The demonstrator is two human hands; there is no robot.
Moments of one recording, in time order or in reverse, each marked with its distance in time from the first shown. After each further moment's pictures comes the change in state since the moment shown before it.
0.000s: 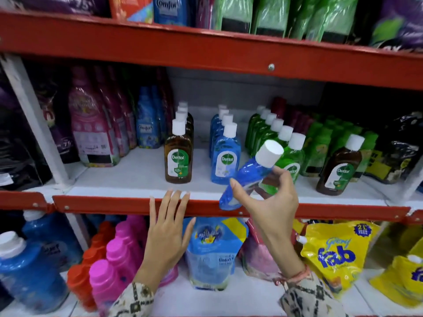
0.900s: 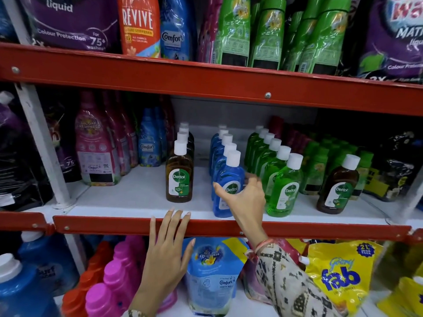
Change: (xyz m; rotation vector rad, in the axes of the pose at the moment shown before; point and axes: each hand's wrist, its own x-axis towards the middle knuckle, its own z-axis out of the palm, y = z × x) left_hand -0.002 -0.003 -0.003 -0.009 -0.055 0.011; right_hand 0.042 0.029 0.067 -0.351 -0.096 0.048
